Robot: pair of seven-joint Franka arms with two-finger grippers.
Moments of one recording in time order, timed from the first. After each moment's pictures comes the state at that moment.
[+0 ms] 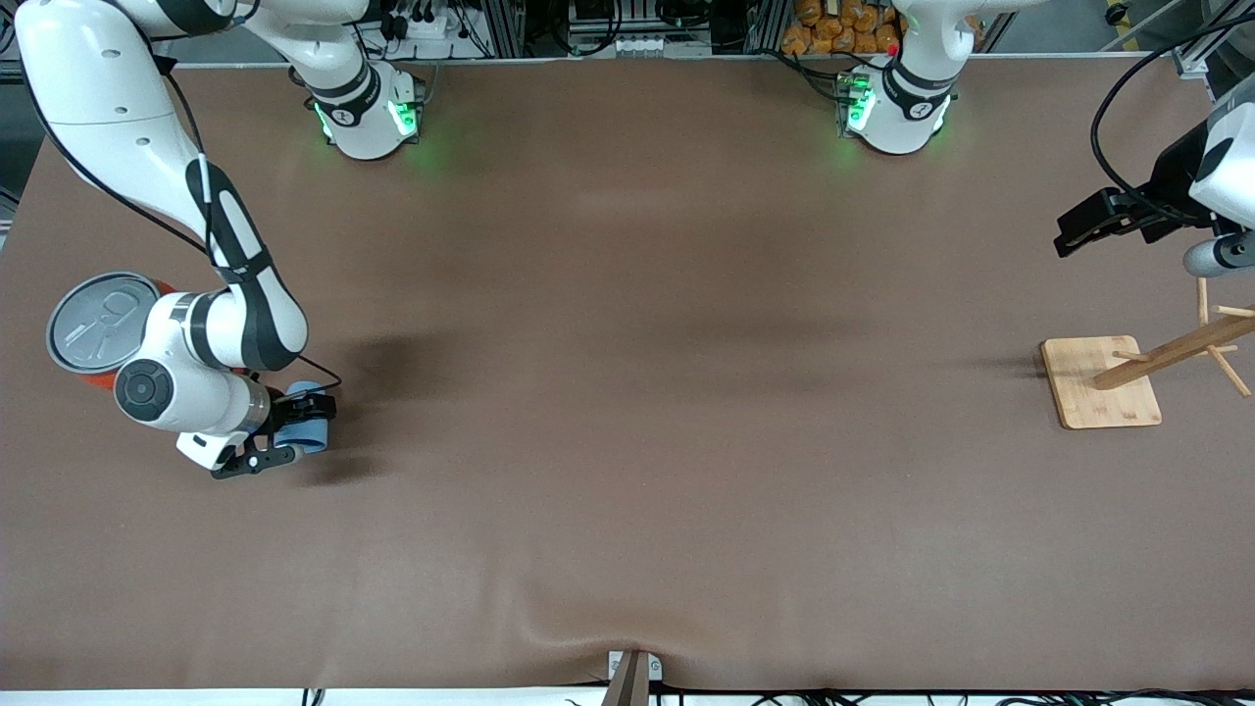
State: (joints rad) left arm 0.05 -0.01 -0.13 -1.55 0.00 1.49 -0.24; right arm -0.05 0.60 0.01 -1.83 -0.01 2.30 -0.27
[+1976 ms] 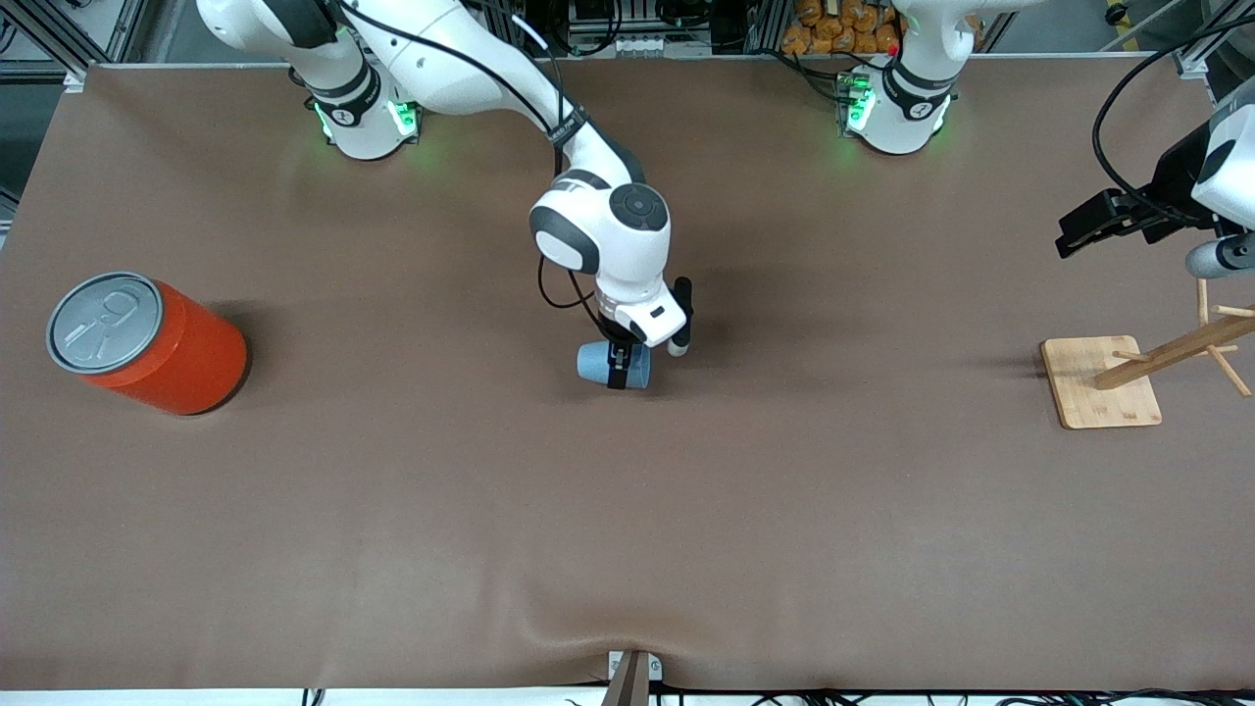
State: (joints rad) left arm 0.05 -0.01 -0.13 -1.55 0.00 1.49 -0.24; right arm 0.80 0.76 0.02 -1.49 -0.35 2.33 -0.48
